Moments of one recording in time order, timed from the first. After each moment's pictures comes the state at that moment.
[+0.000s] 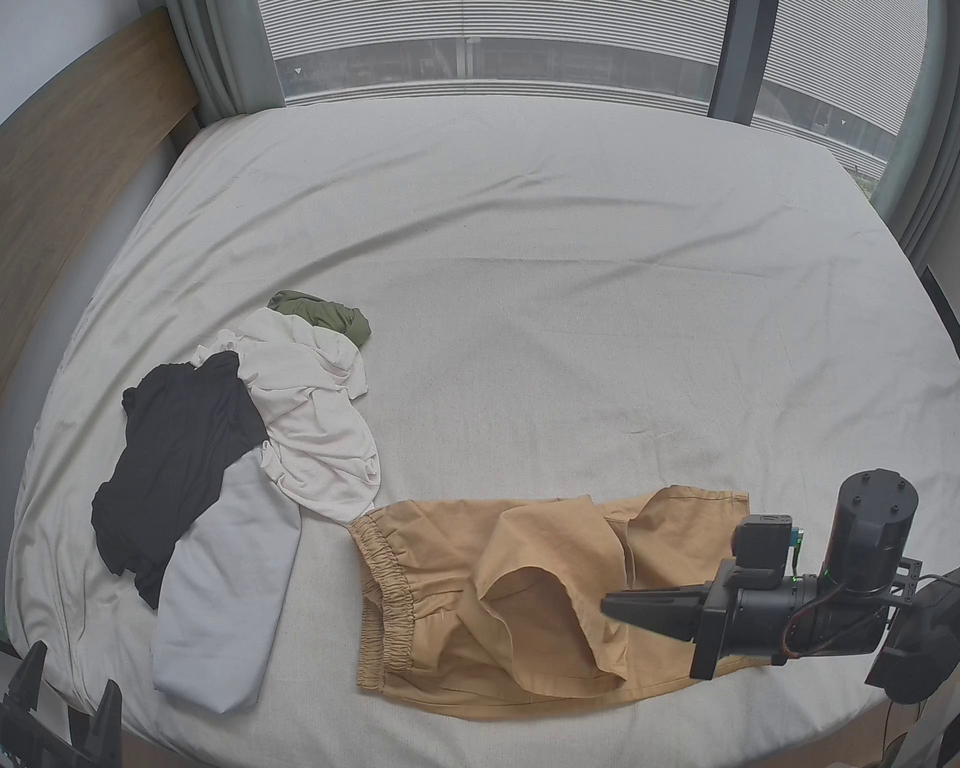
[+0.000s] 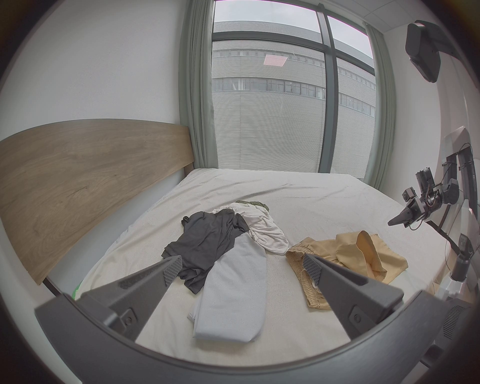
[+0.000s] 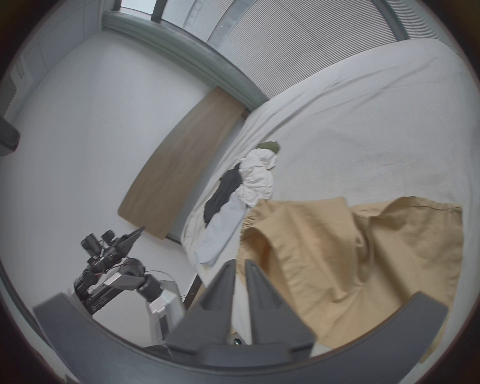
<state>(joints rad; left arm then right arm) 0.00 0.02 -0.02 0.00 -0.01 -0.02 0.70 1.66 -0.30 -1.07 0.39 0.39</state>
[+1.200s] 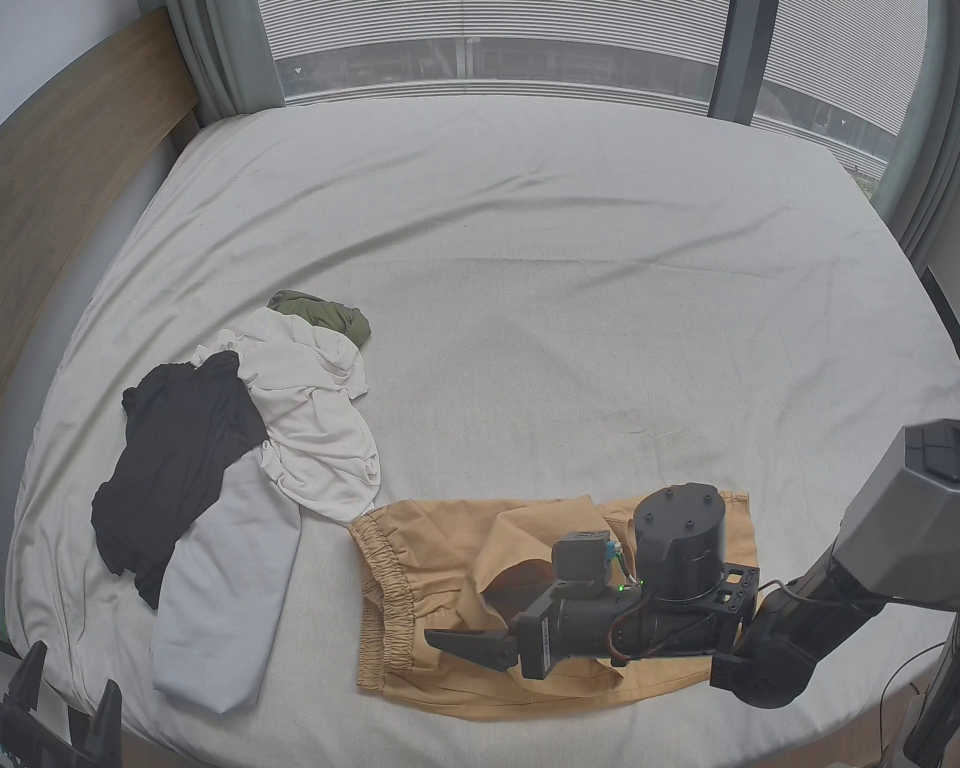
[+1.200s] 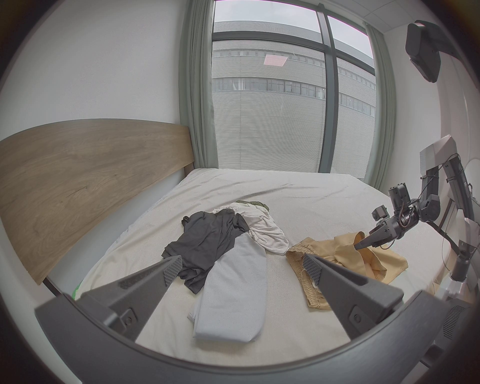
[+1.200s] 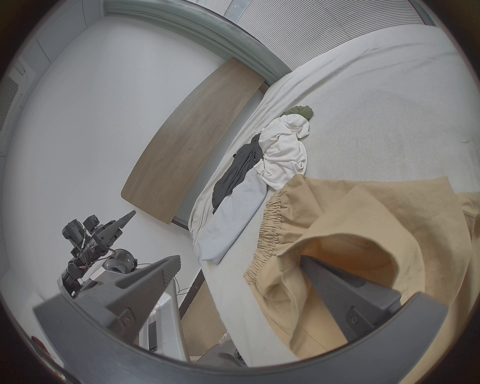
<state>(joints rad) 0.00 0.02 -0.02 0.00 -0.01 -0.02 0.80 2.07 -0.65 -1.05 0.39 0.37</state>
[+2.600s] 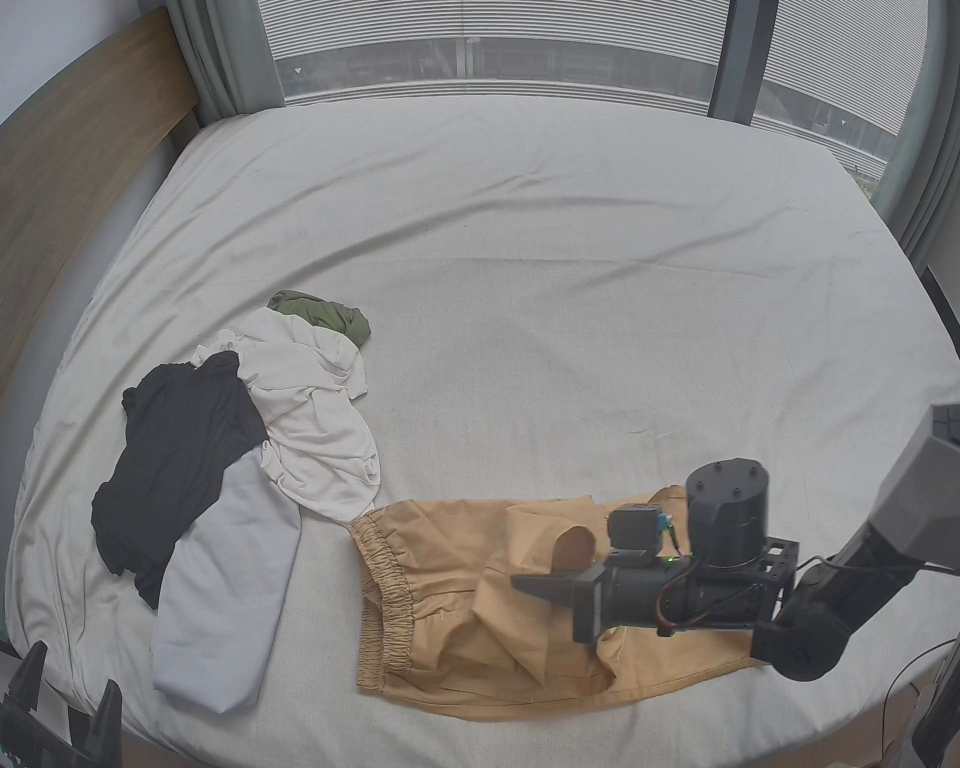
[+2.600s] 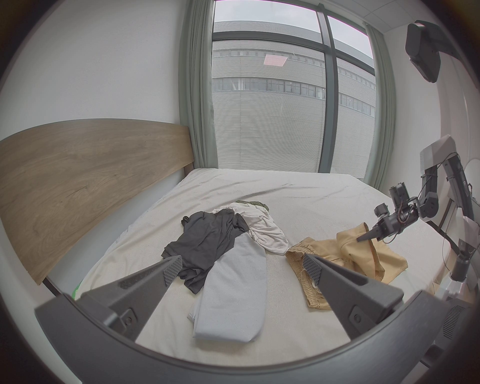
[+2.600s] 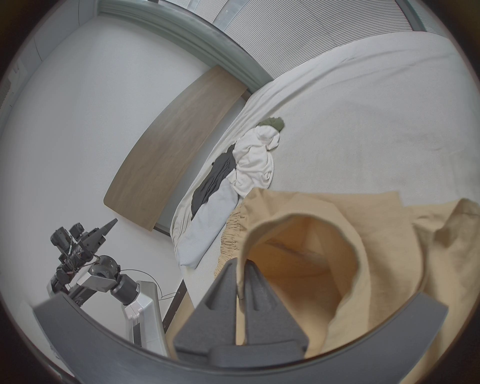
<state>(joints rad) 0.00 0.02 -0.02 0.00 -0.01 -0.02 0.68 1.97 -0.56 -1.04 0.37 0.35</state>
